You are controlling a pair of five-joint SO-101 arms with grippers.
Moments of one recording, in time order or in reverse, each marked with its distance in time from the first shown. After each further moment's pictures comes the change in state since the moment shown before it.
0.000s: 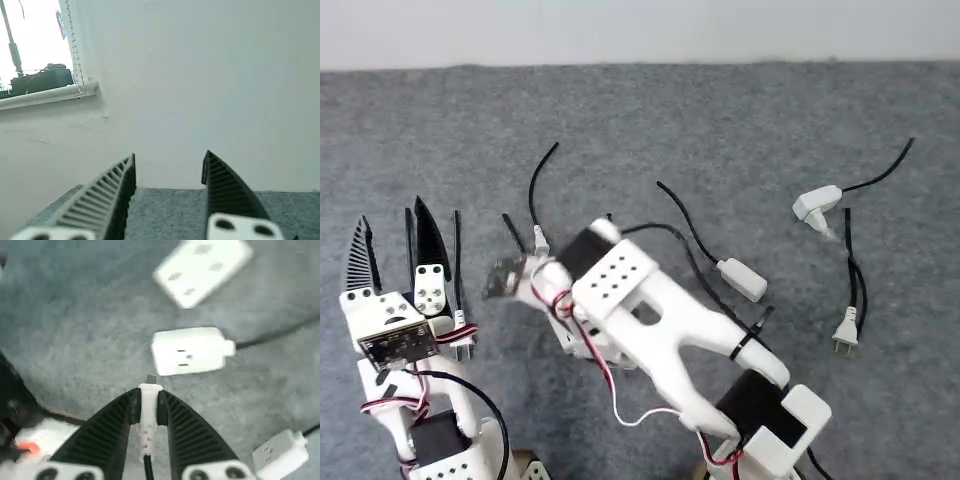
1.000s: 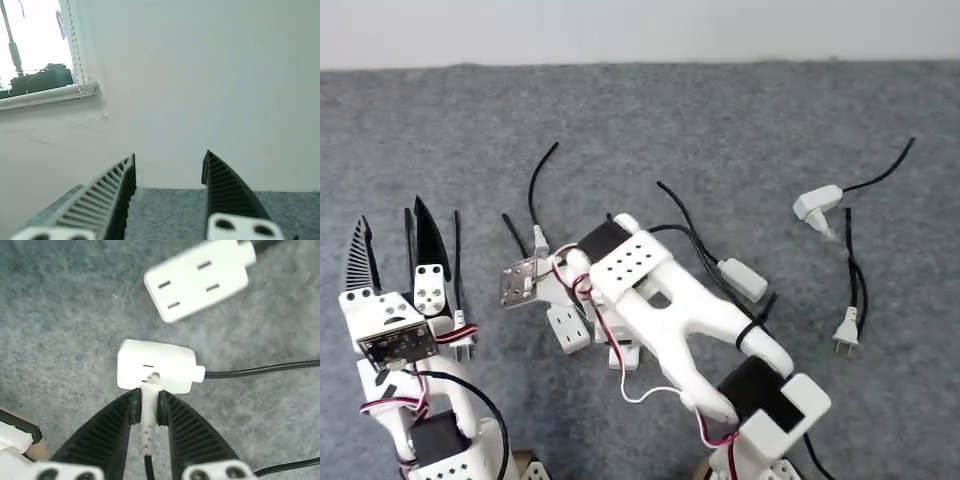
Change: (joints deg) left arm 0.0 0.0 0.0 0.0 0.0; right arm 6.2 3.0 4.2 -11.4 18.5
